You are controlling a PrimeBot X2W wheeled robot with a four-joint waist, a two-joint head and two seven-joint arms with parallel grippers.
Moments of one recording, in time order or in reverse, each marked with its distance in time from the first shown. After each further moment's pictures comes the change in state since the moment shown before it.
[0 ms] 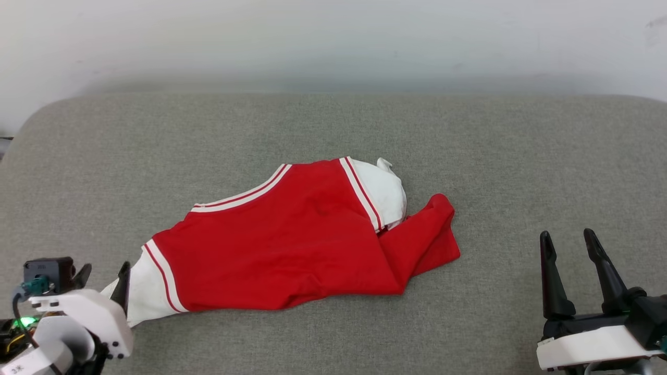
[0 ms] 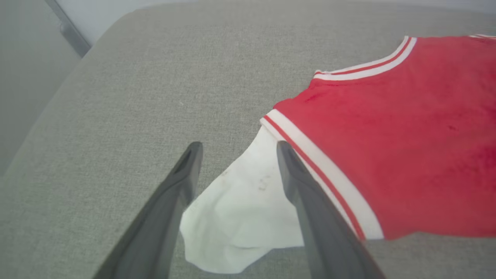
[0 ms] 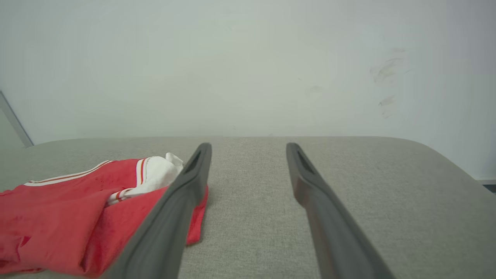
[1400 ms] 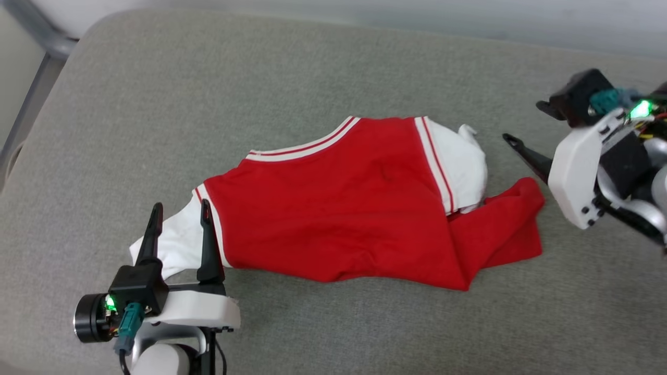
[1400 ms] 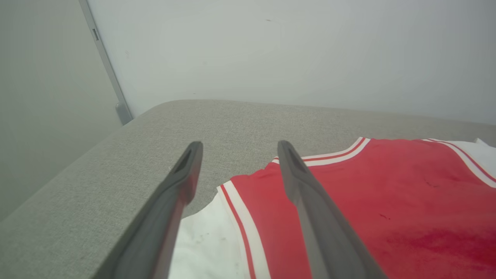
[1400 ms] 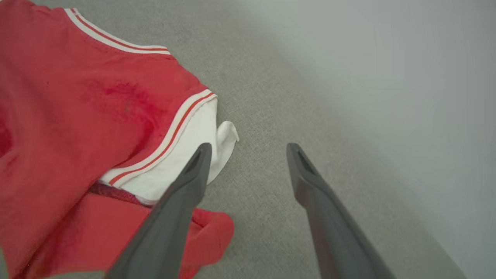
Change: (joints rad) left arm 0.275 -0.656 0.683 -0.358 0.910 -0.023 -0.038; right arm -0.838 -0.632 0.783 0.143 0.435 0.000 0.702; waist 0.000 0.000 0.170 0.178
